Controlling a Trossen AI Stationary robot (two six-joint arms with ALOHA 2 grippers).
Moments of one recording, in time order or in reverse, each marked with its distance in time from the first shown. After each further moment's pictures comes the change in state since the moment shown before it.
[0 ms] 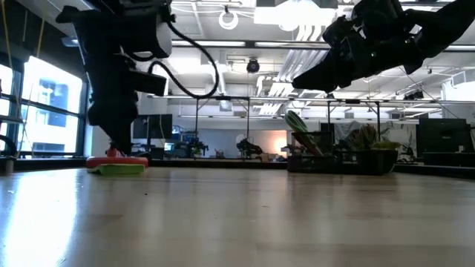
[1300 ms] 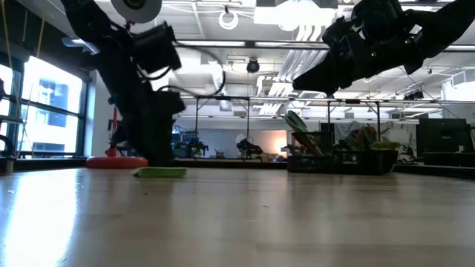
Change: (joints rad) left arm 0.213 0.002 -0.188 0.612 0.308 -0.168; right arm 0.000 0.000 0.000 -0.010 0.000 0.053
